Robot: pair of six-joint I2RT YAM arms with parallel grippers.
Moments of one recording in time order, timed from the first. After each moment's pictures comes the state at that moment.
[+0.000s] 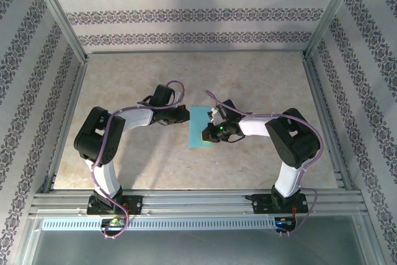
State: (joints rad) left arm -0.42 1.84 1.02 -0.09 0.50 -0.54; right arm 0.53 1.81 0.84 -0.11 -0.61 0.60
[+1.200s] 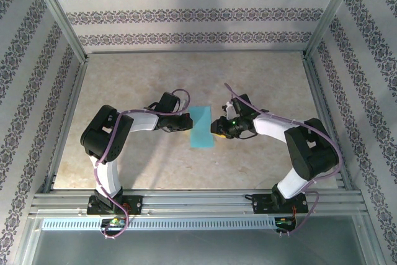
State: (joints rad) left arm -0.47 1.90 0.97 -0.03 0.48 -0.54; right arm 0.41 1.63 0.80 -0.24 -0.63 0.63
